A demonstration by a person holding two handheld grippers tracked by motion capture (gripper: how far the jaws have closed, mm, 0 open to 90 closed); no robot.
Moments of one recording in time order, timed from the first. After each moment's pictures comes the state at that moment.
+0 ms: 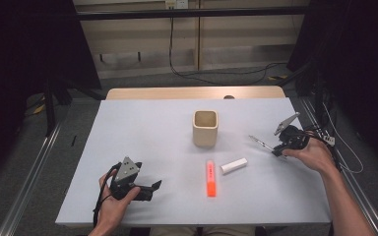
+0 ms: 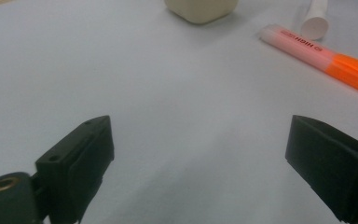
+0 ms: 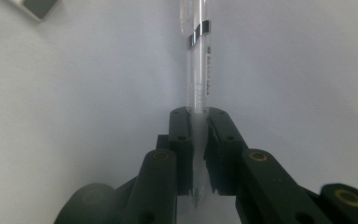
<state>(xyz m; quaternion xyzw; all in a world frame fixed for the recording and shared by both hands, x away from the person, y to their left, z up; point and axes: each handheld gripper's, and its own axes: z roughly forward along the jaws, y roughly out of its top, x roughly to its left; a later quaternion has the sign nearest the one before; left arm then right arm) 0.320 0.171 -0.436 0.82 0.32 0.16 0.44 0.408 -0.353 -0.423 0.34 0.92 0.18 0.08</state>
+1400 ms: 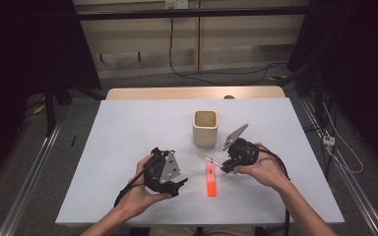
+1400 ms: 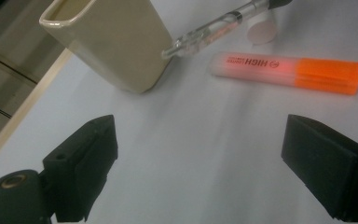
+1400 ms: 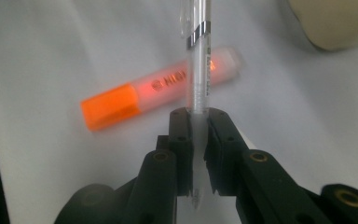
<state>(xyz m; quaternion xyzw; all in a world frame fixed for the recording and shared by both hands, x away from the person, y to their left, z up) 0.327 0.081 -0.408 0.90 0.08 0.26 0.35 0.370 -0.185 -0.397 0.24 0.94 0.25 0.01</state>
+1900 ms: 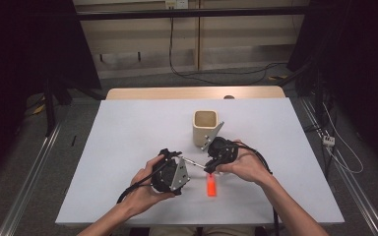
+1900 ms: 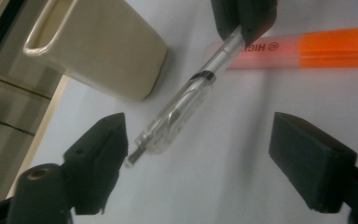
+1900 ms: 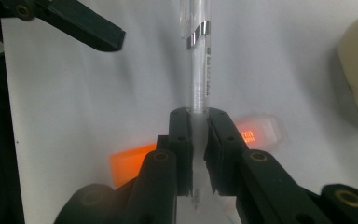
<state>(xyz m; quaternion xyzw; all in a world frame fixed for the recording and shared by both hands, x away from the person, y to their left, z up) 0.329 0.067 -0.410 0.91 -0.01 0.30 0.27 0.382 -0.138 -0.394 0.19 0.95 0.23 -0.02</state>
